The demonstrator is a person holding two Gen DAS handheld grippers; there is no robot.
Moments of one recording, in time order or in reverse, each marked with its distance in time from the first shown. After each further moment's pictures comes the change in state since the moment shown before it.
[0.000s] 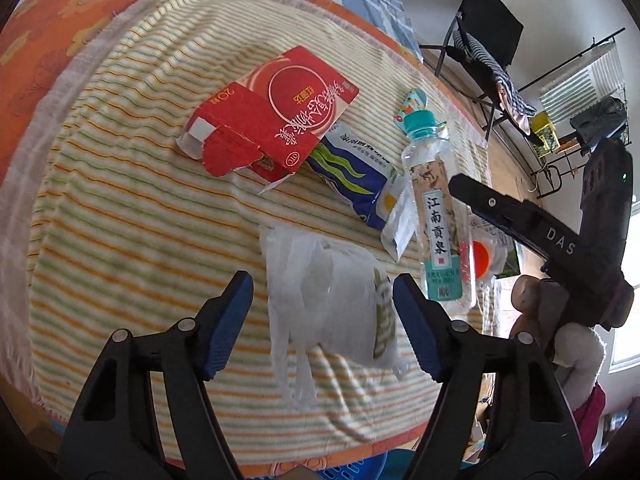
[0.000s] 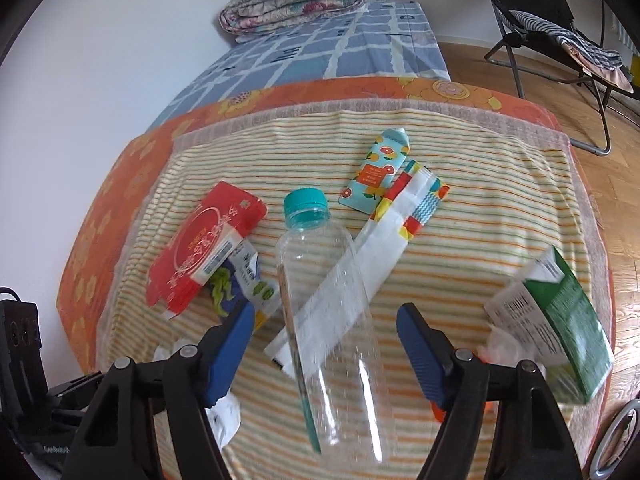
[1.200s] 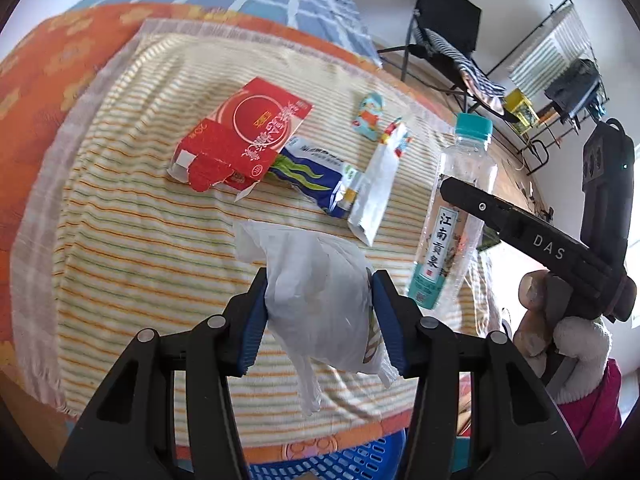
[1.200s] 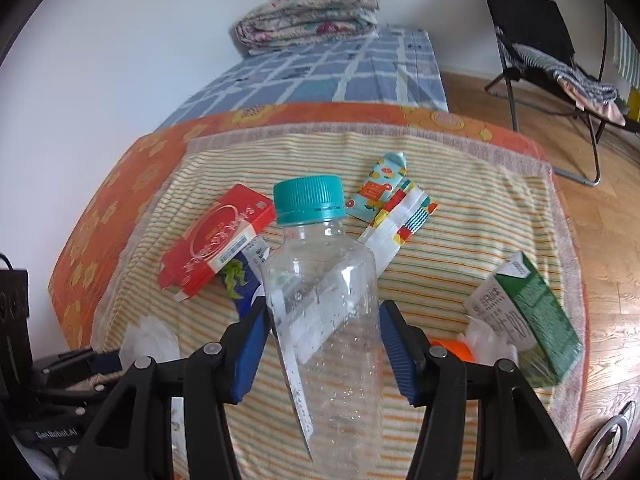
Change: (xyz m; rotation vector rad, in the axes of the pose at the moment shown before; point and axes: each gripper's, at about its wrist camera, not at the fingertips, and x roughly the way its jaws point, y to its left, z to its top) left arm -0.046 -0.022 -0.023 0.175 -0.086 -0.009; right arm -0.054 0.016 -0.030 -0.090 -0.105 -0.047
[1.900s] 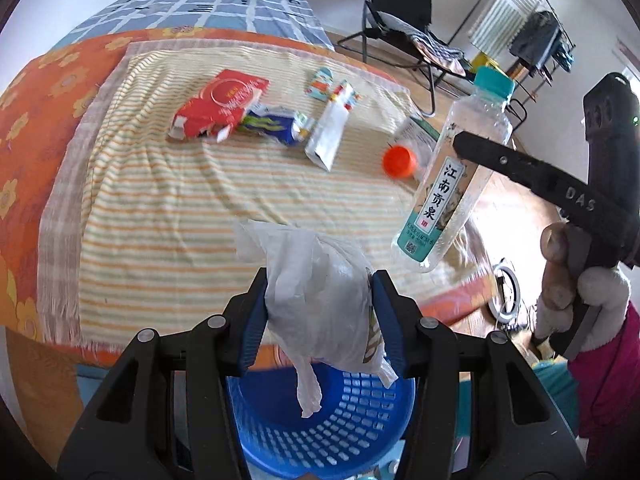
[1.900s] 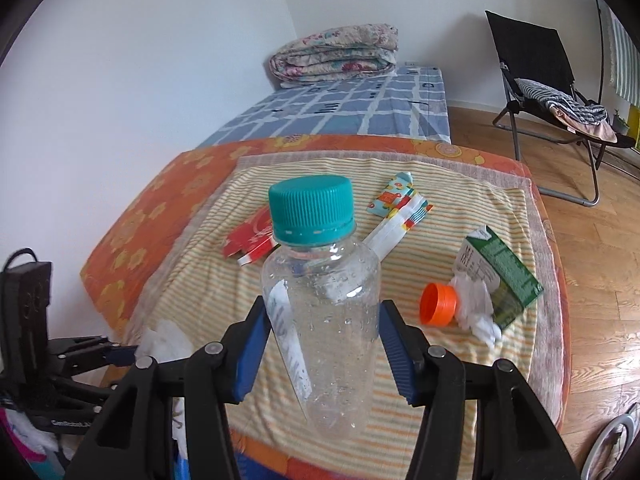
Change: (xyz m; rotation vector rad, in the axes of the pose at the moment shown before) left arm -0.056 -0.031 -0.091 0.179 0.001 -0.007; right arm -0.099 0.017 -0.071 -0.041 -0.119 0.084
